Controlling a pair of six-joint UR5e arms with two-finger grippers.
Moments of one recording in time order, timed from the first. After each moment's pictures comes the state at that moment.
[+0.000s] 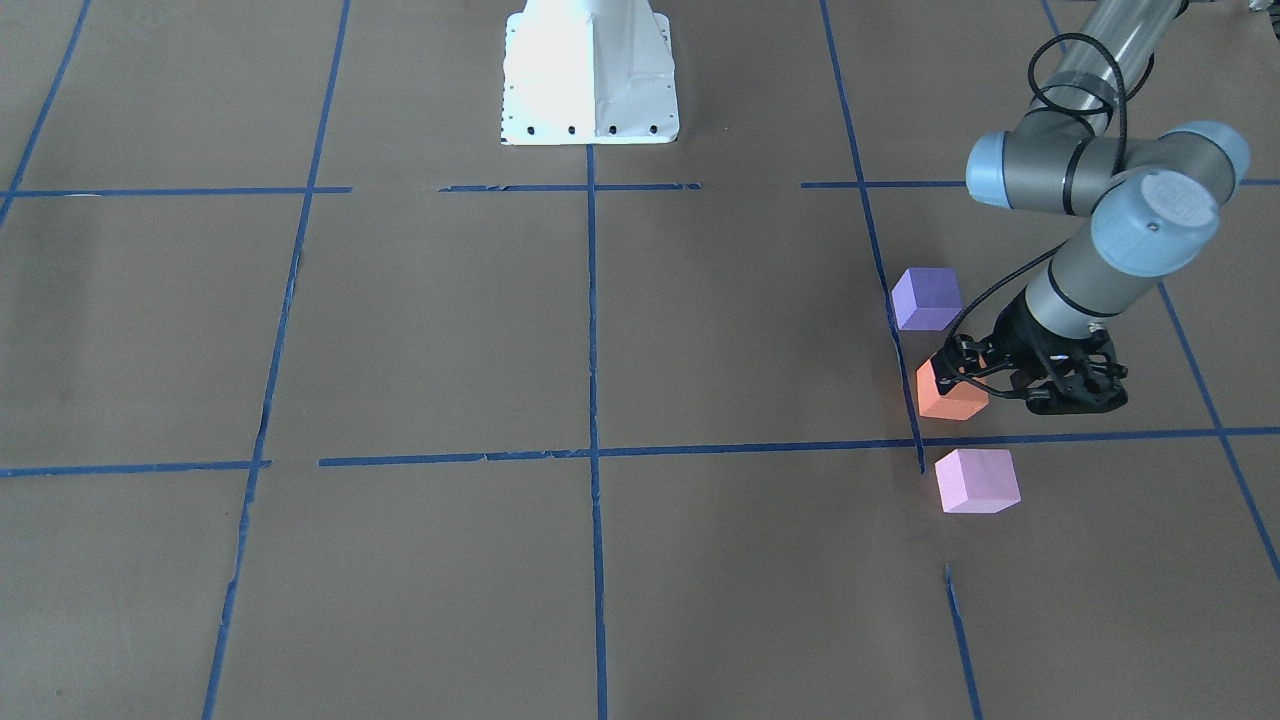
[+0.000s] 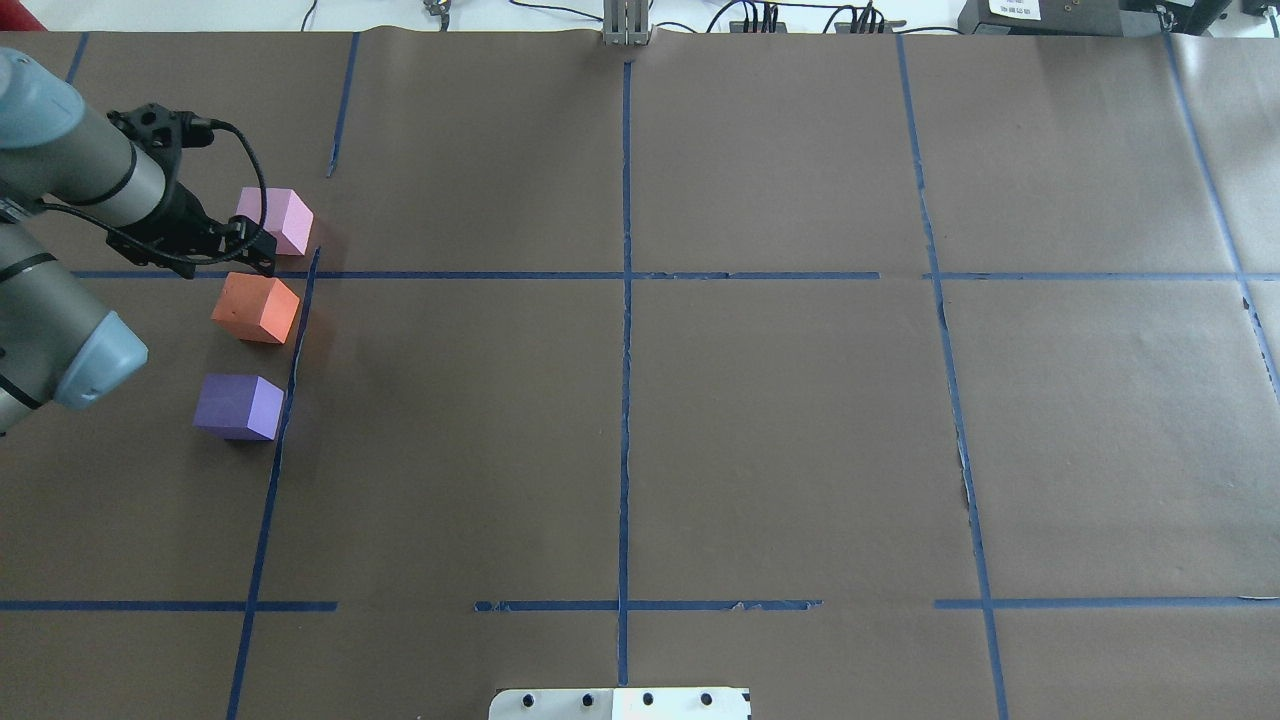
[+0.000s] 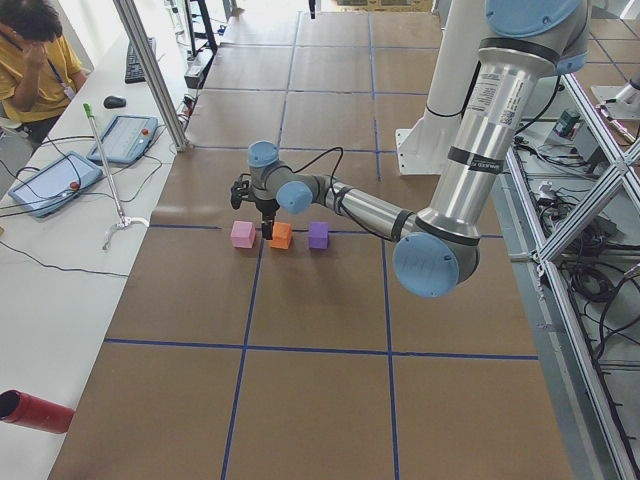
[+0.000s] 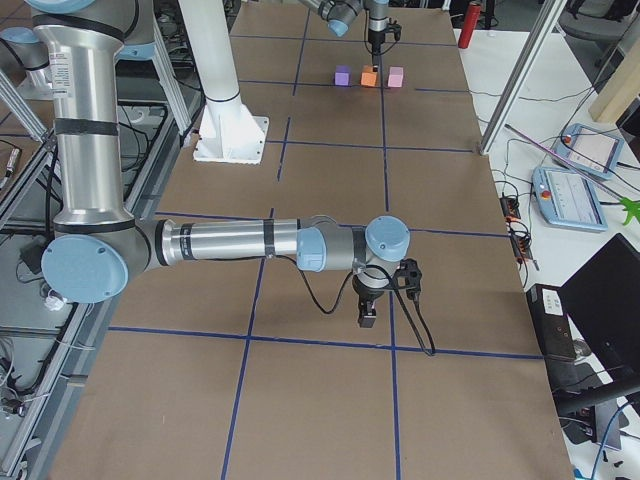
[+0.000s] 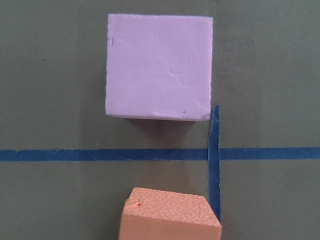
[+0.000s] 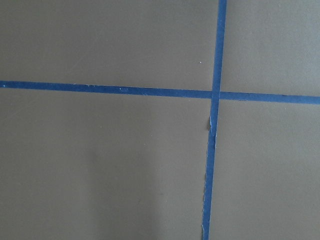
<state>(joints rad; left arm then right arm) -1.00 -1.88 -1.58 -1.87 -2.18 -0.80 1.46 -1.56 1.64 -1.61 2.38 0.06</state>
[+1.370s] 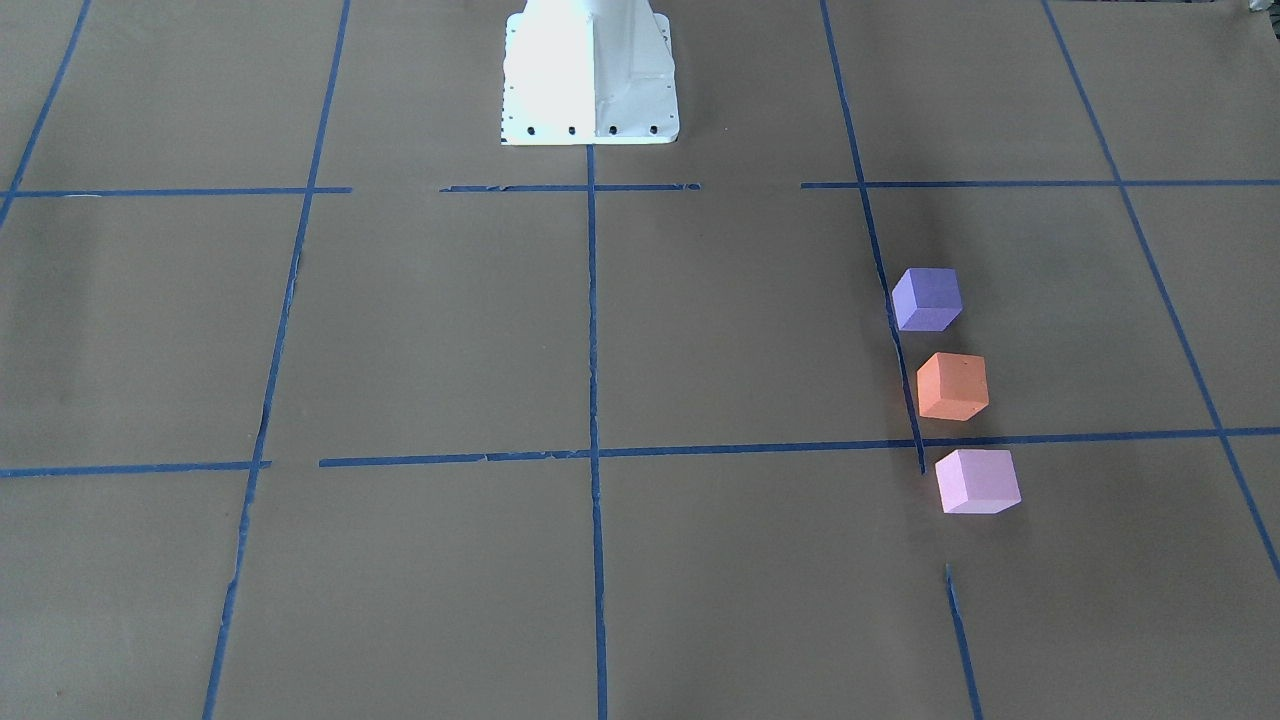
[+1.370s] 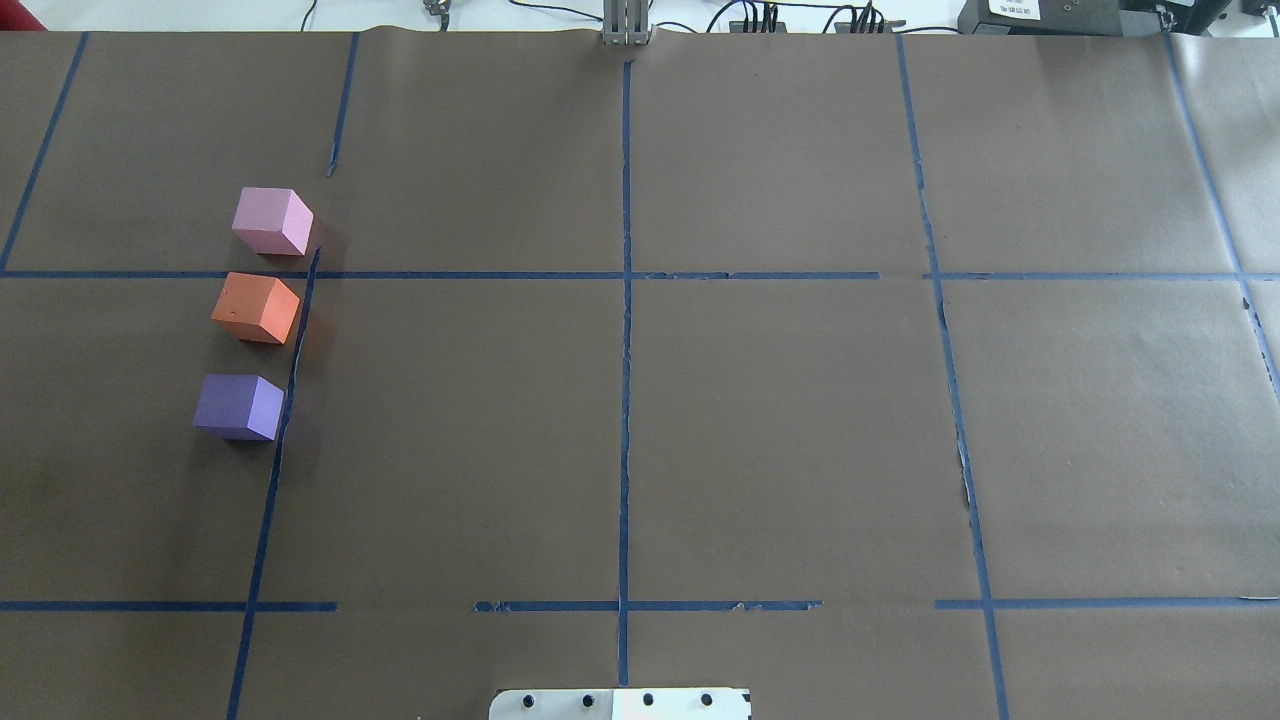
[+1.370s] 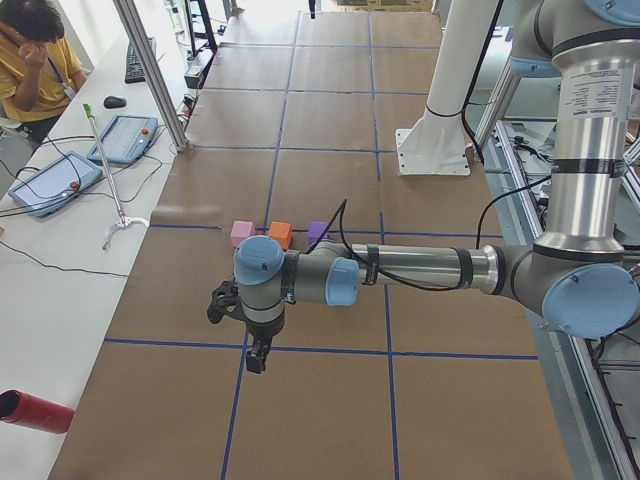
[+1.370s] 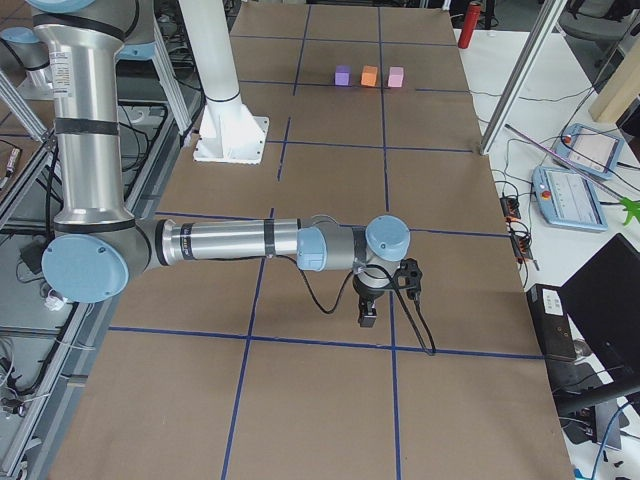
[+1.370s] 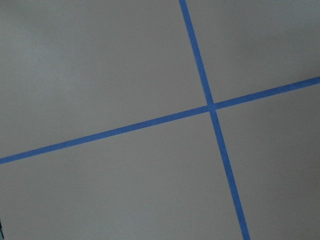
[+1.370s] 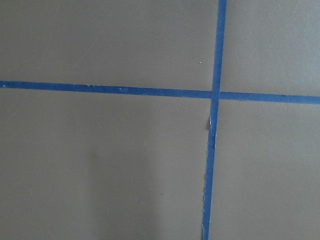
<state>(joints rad) -1.60 -1.56 -1.60 -1.61 -2.24 0.18 1.46 -1.56 1.64 -1.61 2.38 0.06</state>
